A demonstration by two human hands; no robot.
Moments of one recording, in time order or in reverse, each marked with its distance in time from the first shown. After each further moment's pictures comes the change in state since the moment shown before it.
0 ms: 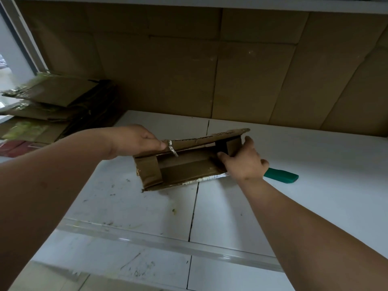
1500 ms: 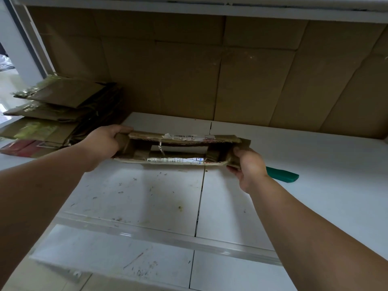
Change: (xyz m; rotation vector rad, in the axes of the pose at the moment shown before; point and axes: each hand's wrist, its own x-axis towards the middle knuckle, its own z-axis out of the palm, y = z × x) left_hand 0.000 -0.083 -0.006 -0.339 0.531 -0.010; right_hand -0.012 -0.007 -0.011 1.153 -0.254 0.466
